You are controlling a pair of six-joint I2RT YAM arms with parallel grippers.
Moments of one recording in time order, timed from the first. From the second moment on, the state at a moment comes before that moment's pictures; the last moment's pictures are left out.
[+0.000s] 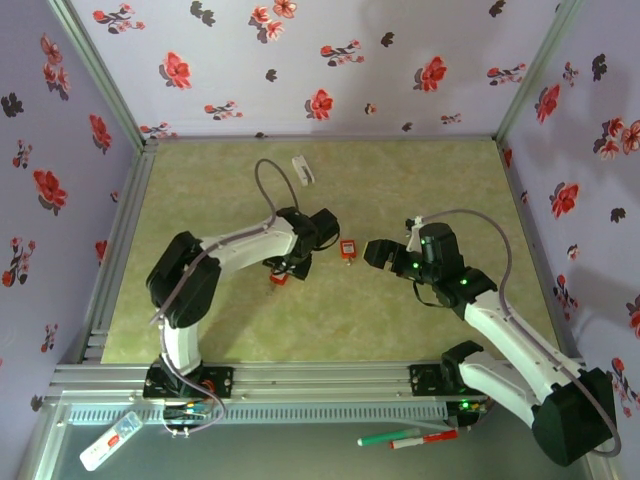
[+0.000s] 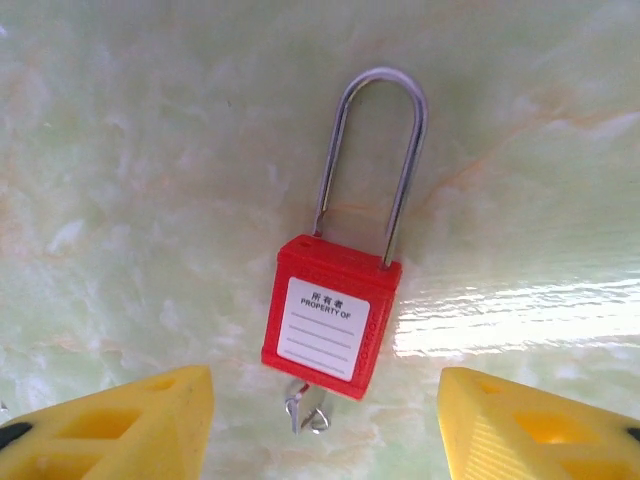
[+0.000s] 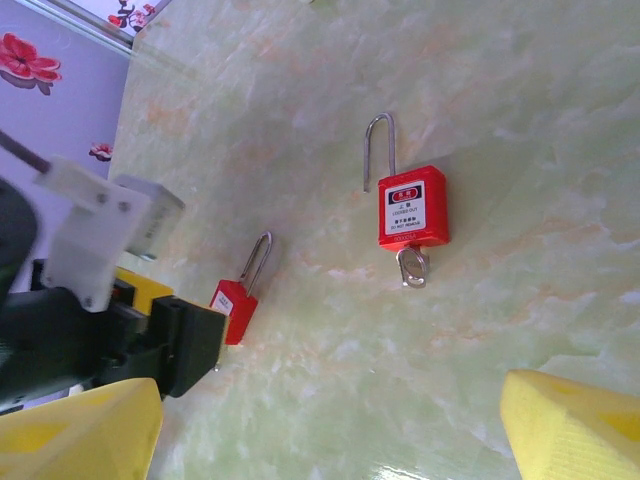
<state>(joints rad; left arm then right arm) -0.88 1.85 1.40 -1.10 -0.35 -0.56 0.45 0.90 0.59 -0.31 -0.31 0.72</state>
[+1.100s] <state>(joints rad) -0.50 0.98 0.98 -0.81 -0.17 -0.54 1.02 2.06 1.58 -0.69 0.04 0.93</state>
